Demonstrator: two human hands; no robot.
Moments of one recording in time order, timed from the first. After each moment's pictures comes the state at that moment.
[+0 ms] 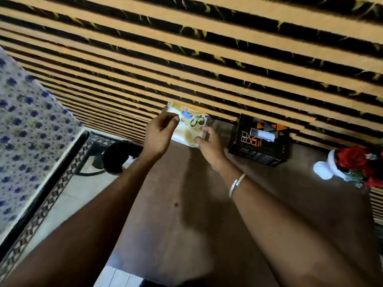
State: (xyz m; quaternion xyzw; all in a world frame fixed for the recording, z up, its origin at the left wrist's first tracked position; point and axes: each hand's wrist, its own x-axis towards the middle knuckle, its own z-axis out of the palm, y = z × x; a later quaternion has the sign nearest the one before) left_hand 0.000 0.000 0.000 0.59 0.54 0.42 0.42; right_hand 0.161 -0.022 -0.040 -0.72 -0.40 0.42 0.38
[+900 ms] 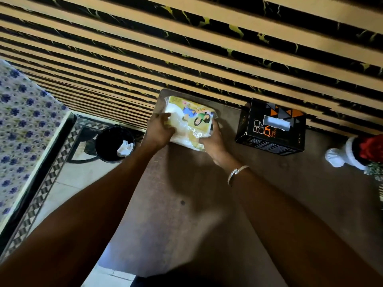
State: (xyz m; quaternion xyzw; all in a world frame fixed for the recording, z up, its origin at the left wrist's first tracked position) left_hand -0.024 0.064 -0.118 0.61 0.65 0.18 0.42; right_hand 0.154 0.000 -0.094 -0.75 -0.30 0.49 0.33
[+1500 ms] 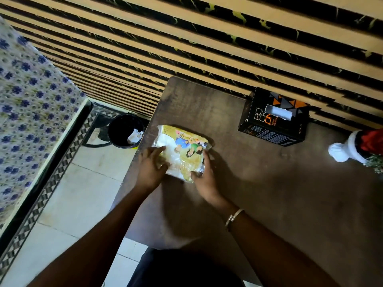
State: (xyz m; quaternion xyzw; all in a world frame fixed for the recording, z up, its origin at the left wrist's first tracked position) left_hand -0.061 -0.121 -0.102 0.61 0.68 0.15 0.38; right_hand 0.119 -0.162 -0.121 -0.71 -0.37 0.52 0.30
